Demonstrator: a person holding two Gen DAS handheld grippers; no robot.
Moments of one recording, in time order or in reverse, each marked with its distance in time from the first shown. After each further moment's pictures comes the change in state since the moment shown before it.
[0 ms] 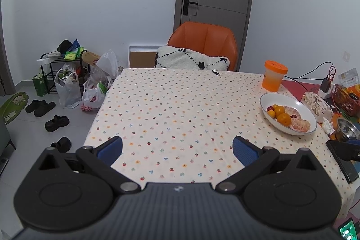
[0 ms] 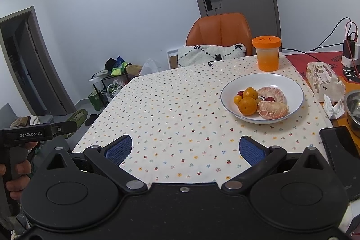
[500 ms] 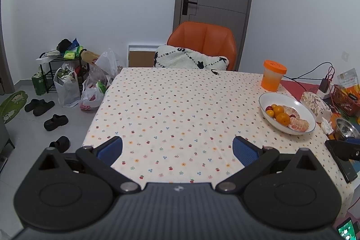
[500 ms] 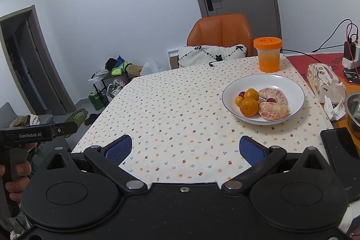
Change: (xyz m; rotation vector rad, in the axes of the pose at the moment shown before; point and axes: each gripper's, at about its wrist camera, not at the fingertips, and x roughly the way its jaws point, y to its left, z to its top) left arm -0.001 0.000 -0.002 -0.003 -0.002 -0.005; right arm 0.001 0.001 -0.001 -0.005 -0.003 0.000
